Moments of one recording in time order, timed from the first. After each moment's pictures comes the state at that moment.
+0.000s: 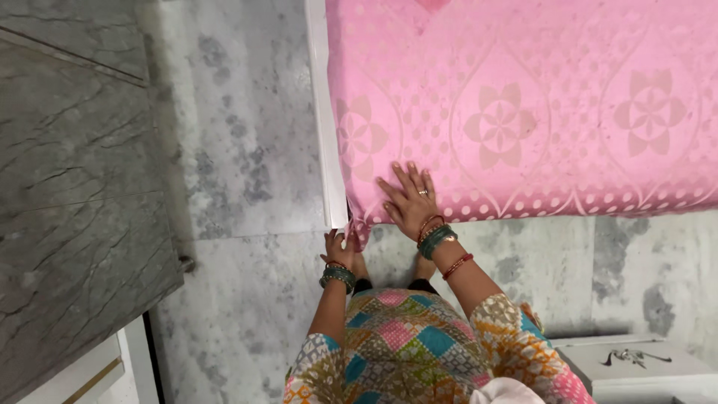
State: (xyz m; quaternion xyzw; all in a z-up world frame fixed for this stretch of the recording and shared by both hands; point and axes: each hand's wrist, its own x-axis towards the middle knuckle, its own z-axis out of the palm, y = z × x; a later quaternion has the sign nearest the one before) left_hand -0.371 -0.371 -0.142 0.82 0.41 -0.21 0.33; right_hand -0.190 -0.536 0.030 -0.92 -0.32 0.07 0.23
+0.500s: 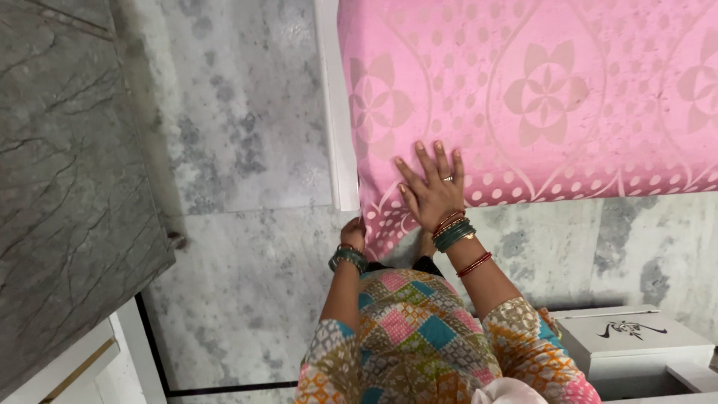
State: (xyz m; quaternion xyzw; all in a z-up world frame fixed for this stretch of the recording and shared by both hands) left_hand -0.402 -0.386 -0.219 0.50 0.51 -0.14 0.68; right_hand -0.205 -0.526 0.012 -0.94 -0.30 0.05 0.13
